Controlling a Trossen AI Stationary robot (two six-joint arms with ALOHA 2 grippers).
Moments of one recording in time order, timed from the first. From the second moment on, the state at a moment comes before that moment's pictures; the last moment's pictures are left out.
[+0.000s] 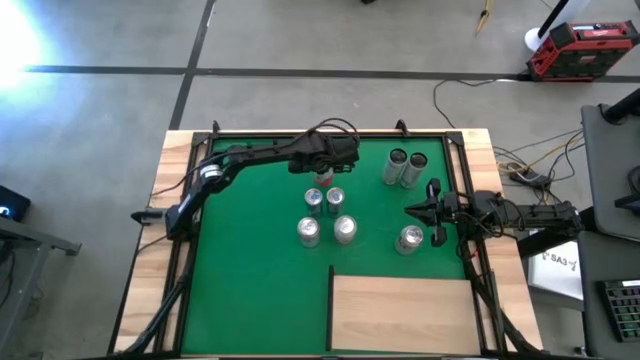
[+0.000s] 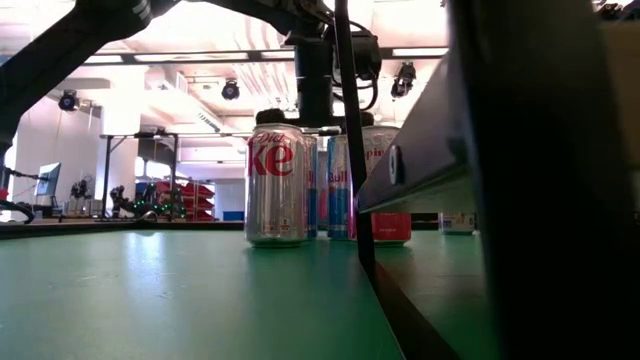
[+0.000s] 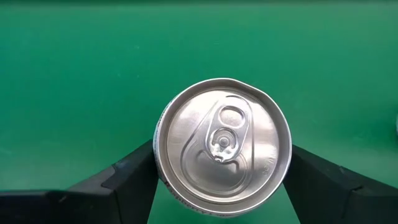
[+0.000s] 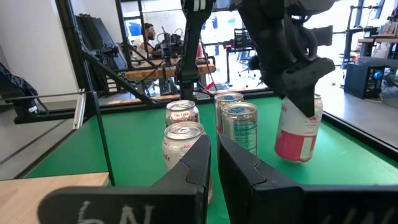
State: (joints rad) left arm 0.27 2.22 2.07 -1.19 -0.40 -1.26; right arm 0.00 0.02 0.01 0.03 0.03 0.08
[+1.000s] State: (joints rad) left arm 0.27 2.22 2.01 -1.32 -0.50 -1.72; right arm 0.00 0.02 0.01 0.03 0.03 0.08
